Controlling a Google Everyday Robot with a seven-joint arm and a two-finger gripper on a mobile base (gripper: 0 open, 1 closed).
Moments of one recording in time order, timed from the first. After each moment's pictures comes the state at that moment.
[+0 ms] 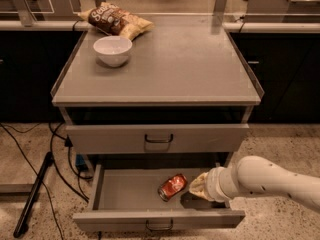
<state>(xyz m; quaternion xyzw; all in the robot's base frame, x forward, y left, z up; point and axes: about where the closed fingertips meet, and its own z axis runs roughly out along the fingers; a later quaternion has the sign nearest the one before) 0.463 -0.139 0.527 -0.59 0.75 0.11 0.28</state>
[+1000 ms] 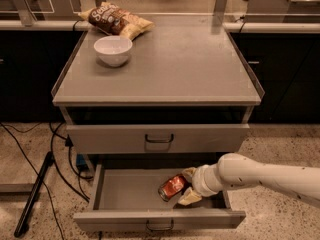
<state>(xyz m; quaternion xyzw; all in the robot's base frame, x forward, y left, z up) 0.502 -0.109 0.466 -0.61 0.73 0.12 0.27</state>
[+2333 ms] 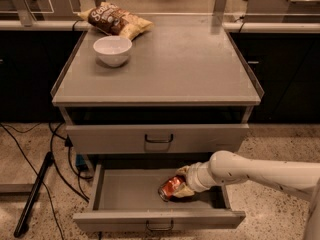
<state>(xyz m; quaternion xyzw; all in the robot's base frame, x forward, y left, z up) 0.531 -0.090 0.436 -0.61 0.73 0.14 0.28</state>
